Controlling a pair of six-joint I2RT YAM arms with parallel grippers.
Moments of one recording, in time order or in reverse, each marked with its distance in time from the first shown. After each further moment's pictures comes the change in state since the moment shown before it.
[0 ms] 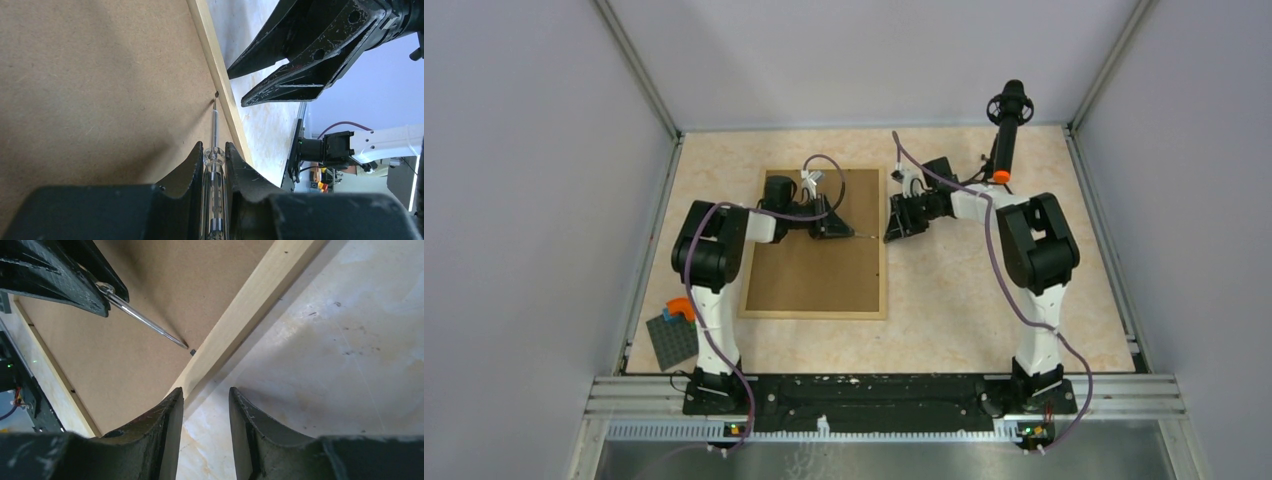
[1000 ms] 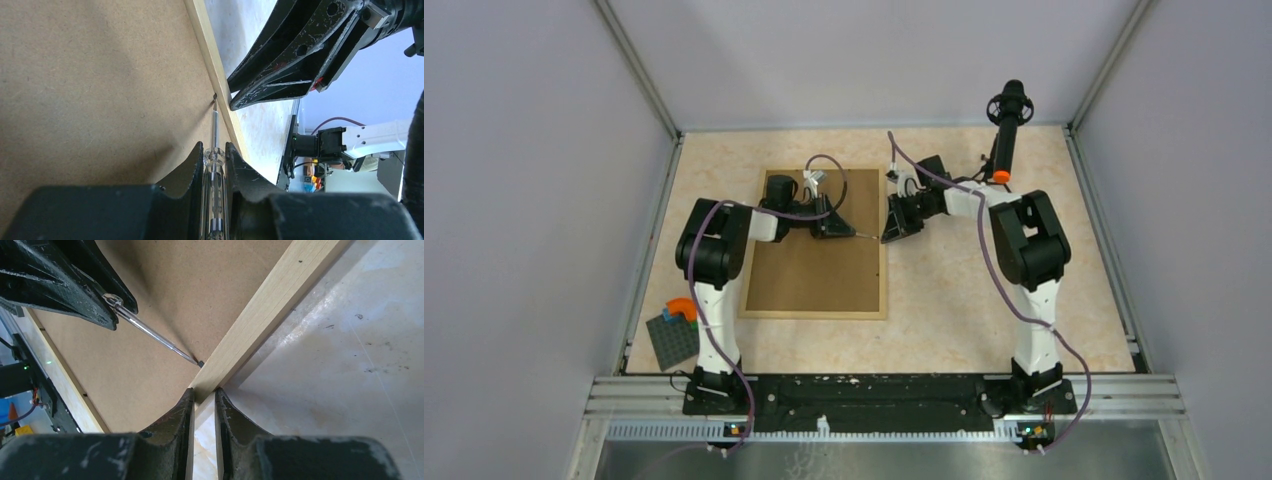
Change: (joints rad) left arm -0.010 0.045 0.030 0.031 0.041 -0.034; right arm 0.027 0.058 0.071 -0.044 -0.013 0.051
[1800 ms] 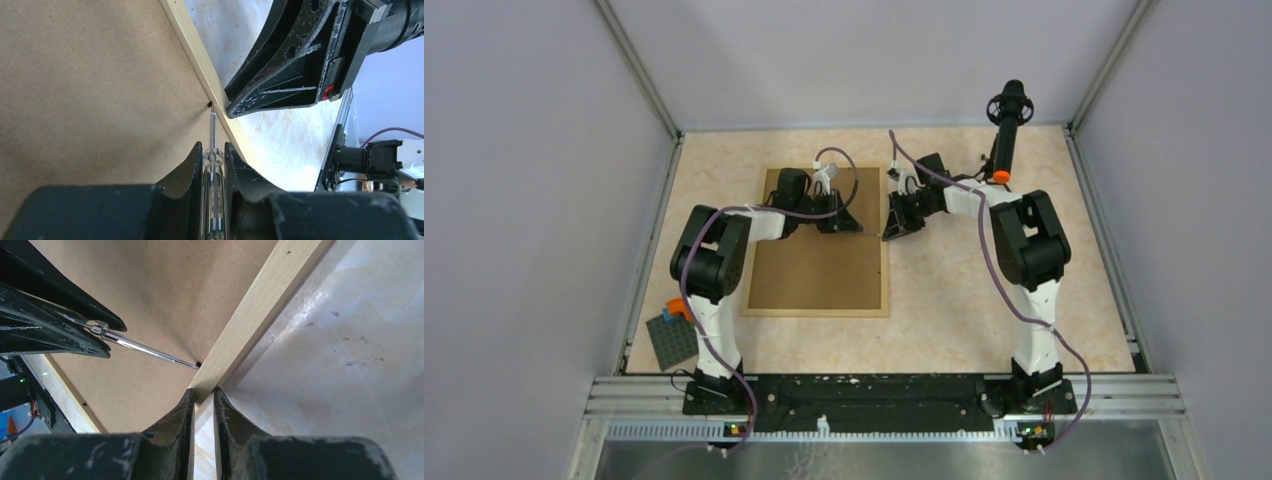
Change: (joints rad) left arm -0.085 -0.131 0.018 -0.177 -0.216 0.188; right arm 0.000 0.003 0.023 -0.033 0.061 0.027
